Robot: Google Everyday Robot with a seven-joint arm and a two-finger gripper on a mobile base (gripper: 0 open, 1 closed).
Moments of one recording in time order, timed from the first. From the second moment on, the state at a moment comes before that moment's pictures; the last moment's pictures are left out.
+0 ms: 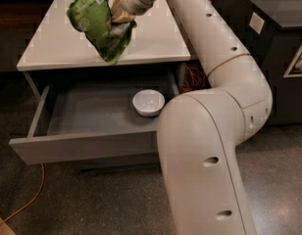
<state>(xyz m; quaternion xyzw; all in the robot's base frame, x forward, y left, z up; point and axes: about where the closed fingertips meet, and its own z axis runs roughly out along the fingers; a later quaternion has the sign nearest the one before) 0.827 0.084 0.962 -0.76 0.47 -0.04 0.44</state>
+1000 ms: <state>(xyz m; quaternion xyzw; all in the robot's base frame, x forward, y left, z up) 0.832 0.094 0.987 -0.76 0.47 -0.06 0.45</state>
